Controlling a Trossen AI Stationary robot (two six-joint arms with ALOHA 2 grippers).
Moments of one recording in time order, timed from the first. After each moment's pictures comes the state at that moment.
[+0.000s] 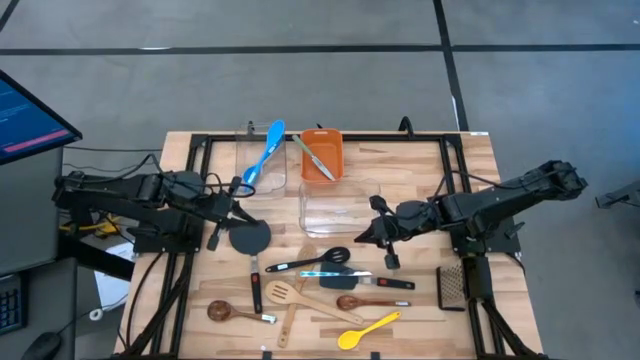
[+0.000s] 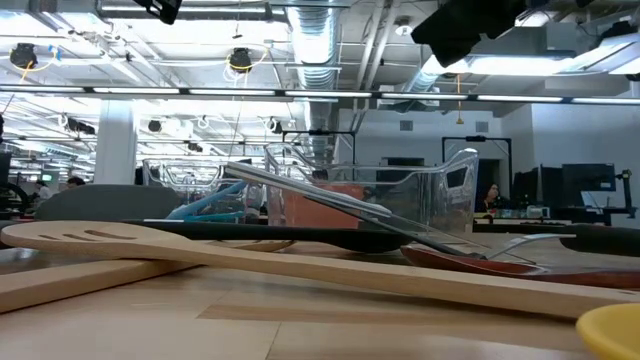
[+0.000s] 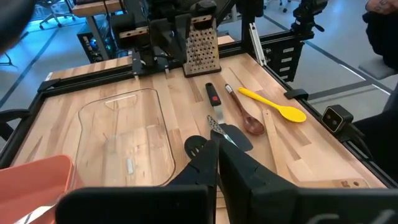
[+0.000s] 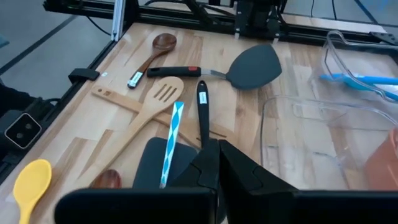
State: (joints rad) left arm -0.12 0.70 0.74 -0.39 0.08 0.15; right arm 0.25 1.20 0.78 -0.08 0.08 -0.01
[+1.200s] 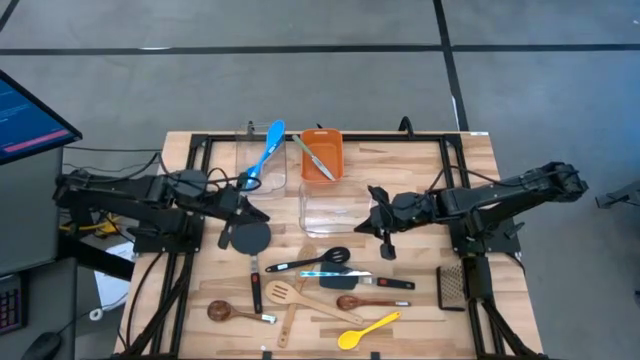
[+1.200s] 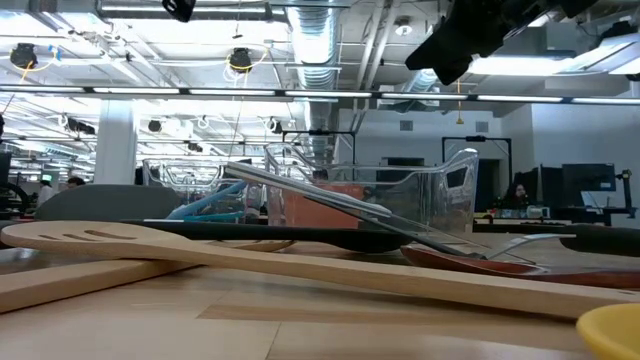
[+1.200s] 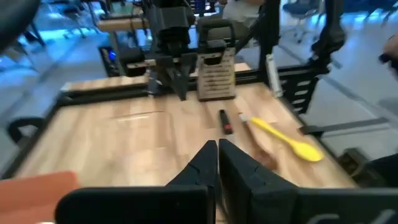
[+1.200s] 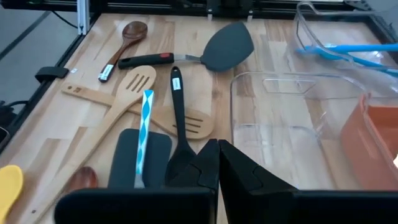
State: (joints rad) left arm -0.11 0.77 0.74 -0.22 0.04 0.05; right arm 0.17 1.20 0.78 -0.13 0.08 0.05
